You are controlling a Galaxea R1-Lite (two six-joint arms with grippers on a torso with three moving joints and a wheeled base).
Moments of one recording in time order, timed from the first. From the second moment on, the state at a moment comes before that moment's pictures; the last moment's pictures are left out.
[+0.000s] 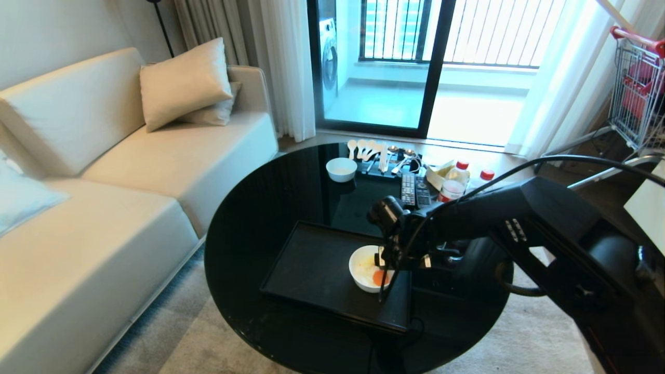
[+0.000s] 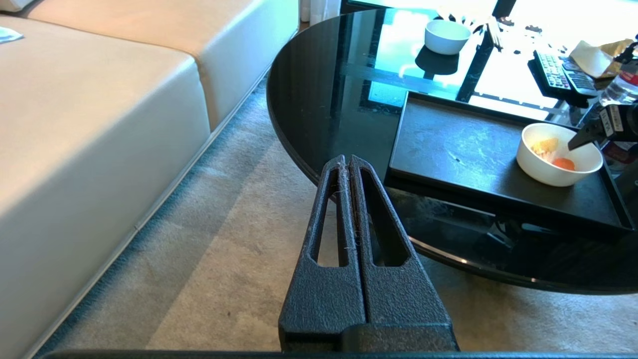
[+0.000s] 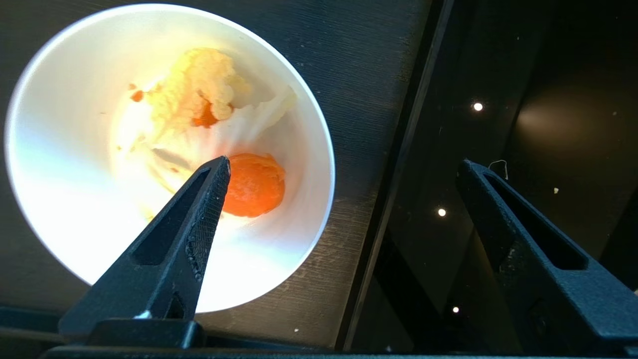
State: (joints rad) left arm 0.00 0.00 0.00 -0.01 0.01 -0.09; right arm 0.57 2.46 -1.74 0.36 -0.36 0.50
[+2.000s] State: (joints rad) left arm 0.00 0.00 0.00 -0.01 0.01 -0.09; right arm 0.57 2.53 -1.83 0.44 -0.35 0.69
